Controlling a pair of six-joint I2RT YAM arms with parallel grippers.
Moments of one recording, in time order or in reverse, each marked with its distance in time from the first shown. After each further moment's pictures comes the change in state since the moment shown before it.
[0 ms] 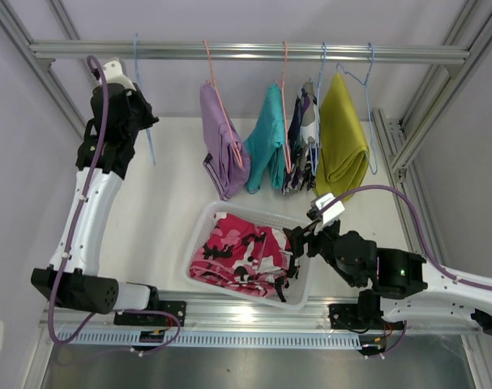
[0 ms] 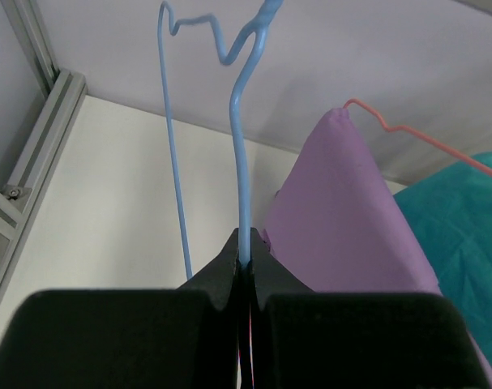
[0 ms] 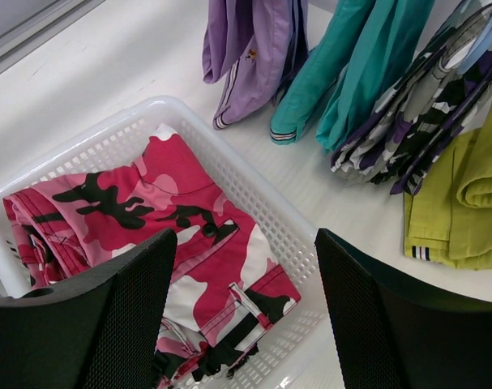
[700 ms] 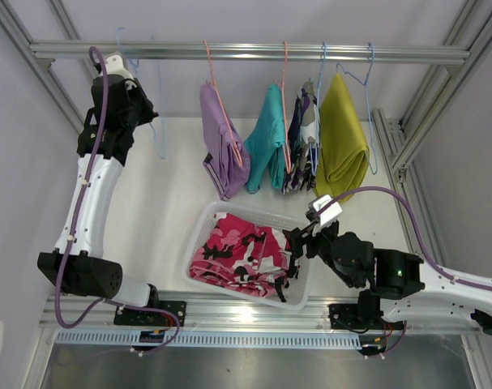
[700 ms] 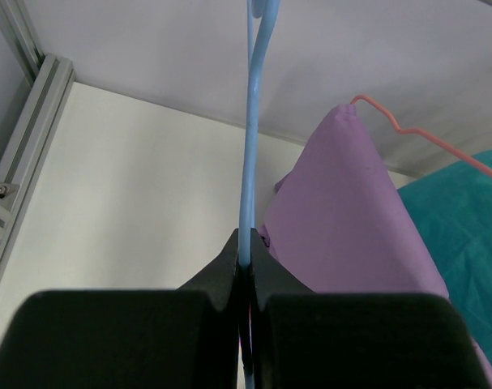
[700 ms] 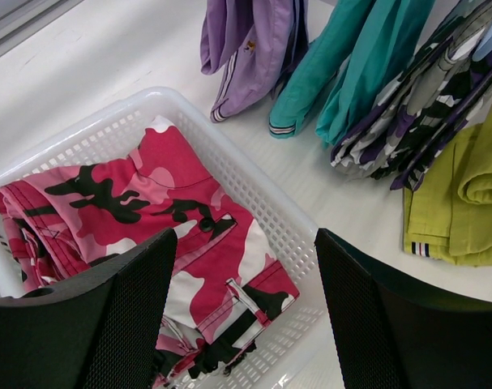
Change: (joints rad) left arm 0.048 0.115 0.095 -0.056 0.079 -0.007; right arm 0.000 0.003 -0.018 0.004 0.000 -0.001
